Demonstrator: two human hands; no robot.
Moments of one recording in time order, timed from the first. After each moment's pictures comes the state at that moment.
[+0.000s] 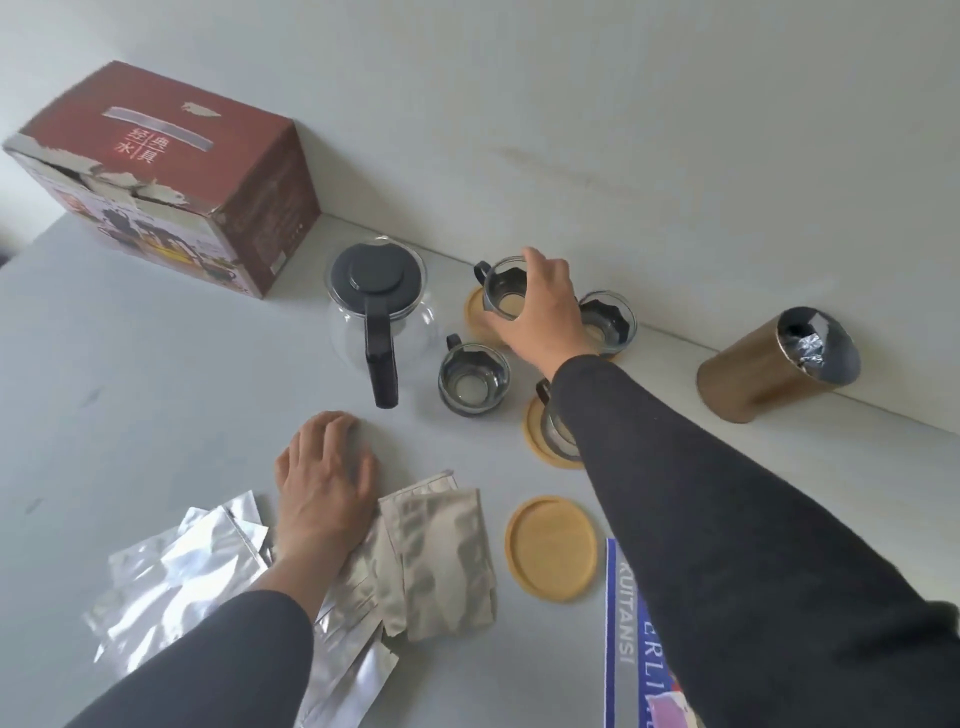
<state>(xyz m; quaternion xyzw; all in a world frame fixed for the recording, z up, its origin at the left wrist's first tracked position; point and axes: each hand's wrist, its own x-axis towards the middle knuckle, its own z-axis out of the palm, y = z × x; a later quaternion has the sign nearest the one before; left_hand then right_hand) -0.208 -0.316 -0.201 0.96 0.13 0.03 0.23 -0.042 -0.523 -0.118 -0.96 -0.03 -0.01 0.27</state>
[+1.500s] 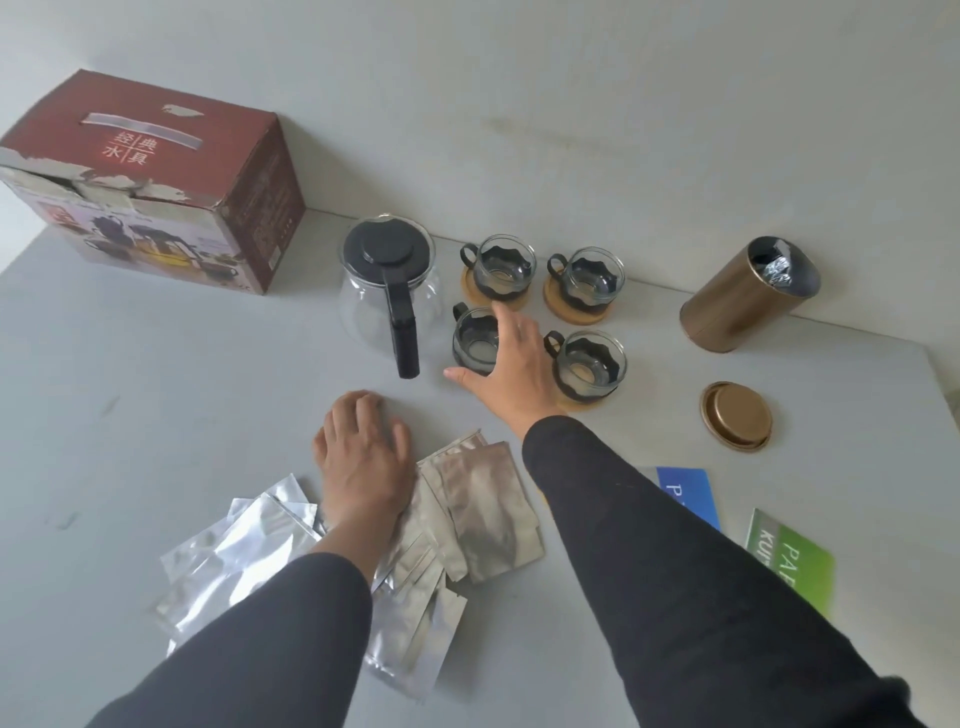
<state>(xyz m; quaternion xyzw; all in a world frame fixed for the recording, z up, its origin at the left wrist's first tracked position) -0.209 -0.312 -0.204 0.95 0.10 0.05 0.28 -0.140 -0.475 -0.165 -0.96 0.04 -0.04 0.27</state>
